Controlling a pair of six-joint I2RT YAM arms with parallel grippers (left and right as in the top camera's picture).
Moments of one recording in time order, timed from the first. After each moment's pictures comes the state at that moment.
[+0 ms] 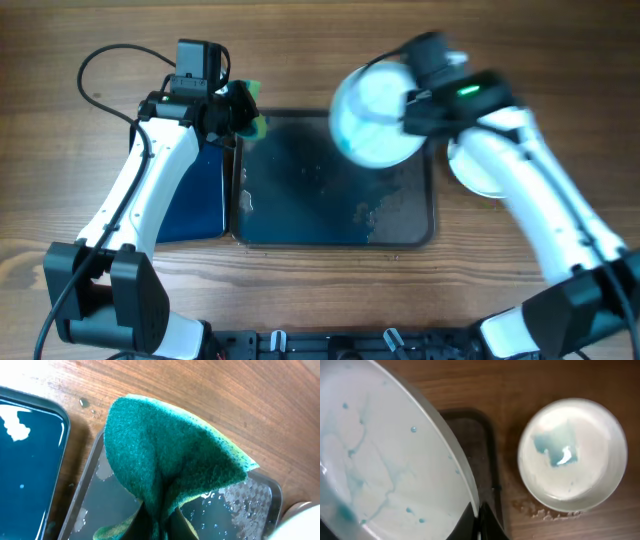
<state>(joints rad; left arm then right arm) -0.15 1.66 1.31 -0.67 0.15 -0.60 0.29 1.65 1.55 -1.10 0.20 0.46</state>
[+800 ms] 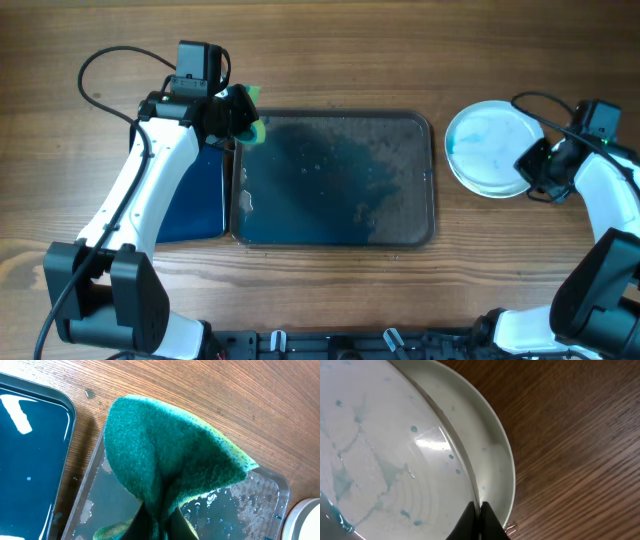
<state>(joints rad) -0.15 1.66 1.31 -0.71 0.15 -0.59 -0.39 1.63 1.01 -0.68 -0.06 0.42</state>
